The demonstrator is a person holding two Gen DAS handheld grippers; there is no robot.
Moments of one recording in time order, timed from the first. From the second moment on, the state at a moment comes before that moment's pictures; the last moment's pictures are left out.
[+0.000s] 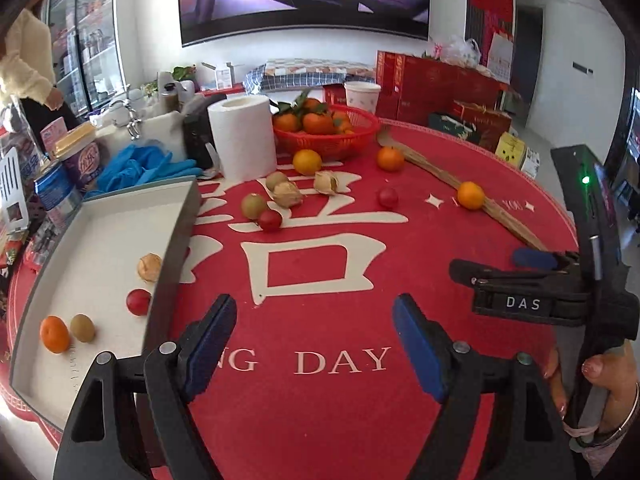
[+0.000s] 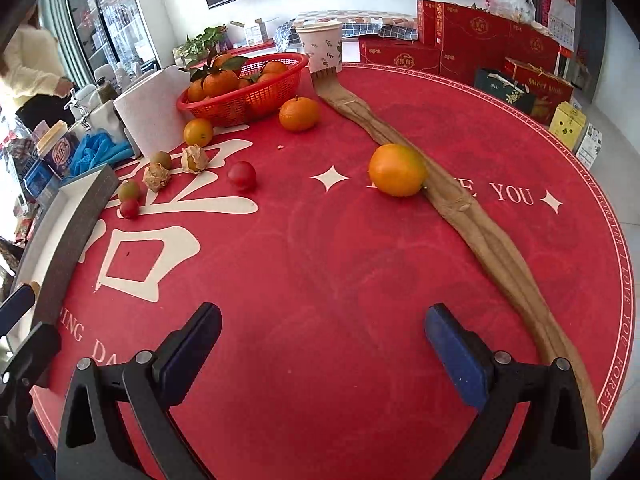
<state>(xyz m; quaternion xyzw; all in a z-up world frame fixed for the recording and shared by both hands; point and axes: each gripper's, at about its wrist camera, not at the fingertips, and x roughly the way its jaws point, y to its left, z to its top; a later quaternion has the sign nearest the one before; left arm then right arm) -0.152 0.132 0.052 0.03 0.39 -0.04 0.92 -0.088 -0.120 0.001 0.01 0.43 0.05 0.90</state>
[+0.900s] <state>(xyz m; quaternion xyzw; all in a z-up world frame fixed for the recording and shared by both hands) -0.104 0.118 0.008 0.00 0.45 0.00 0.89 -0.083 -0.113 -0.008 -0.03 0.43 0.01 0.90</state>
